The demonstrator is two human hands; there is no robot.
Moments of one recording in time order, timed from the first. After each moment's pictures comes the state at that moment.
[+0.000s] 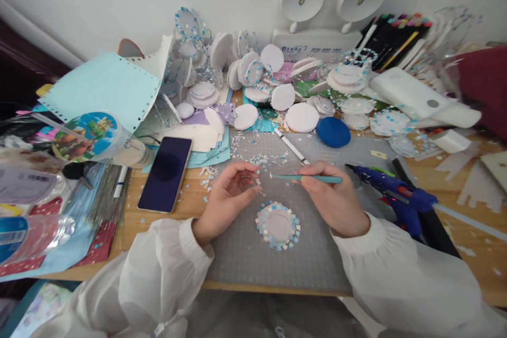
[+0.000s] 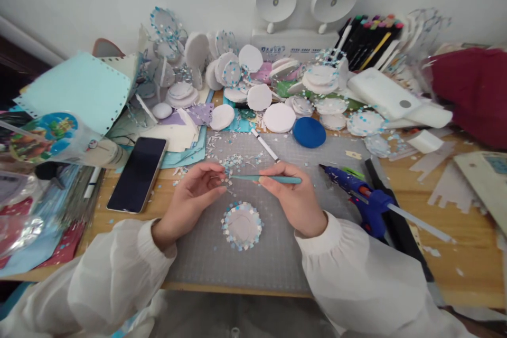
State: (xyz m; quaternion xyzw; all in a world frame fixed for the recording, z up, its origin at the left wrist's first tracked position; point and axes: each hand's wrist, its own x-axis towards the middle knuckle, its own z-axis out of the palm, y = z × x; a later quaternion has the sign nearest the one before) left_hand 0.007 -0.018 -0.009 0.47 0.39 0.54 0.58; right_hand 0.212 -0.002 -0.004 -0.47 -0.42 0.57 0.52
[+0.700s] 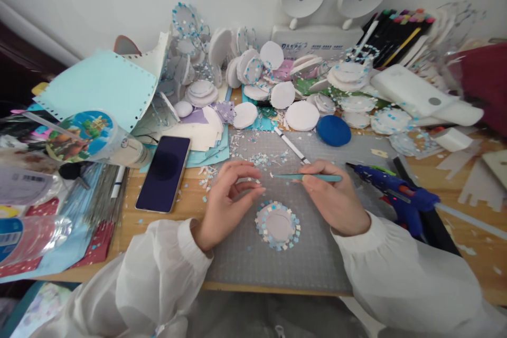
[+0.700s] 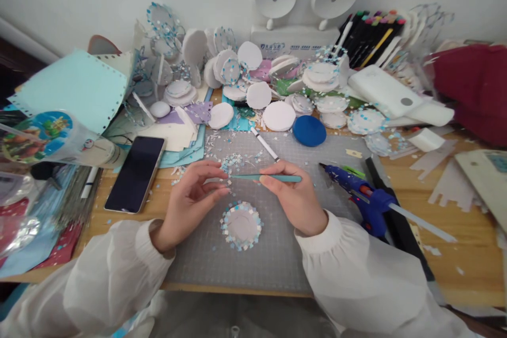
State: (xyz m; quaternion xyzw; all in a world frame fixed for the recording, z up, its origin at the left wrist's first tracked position) left_hand 0.008 -0.025 -0.008 0.57 0.41 0.54 0.47; right_hand 0.210 -0.001 0.002 -0.46 -0.40 0.59 0.53
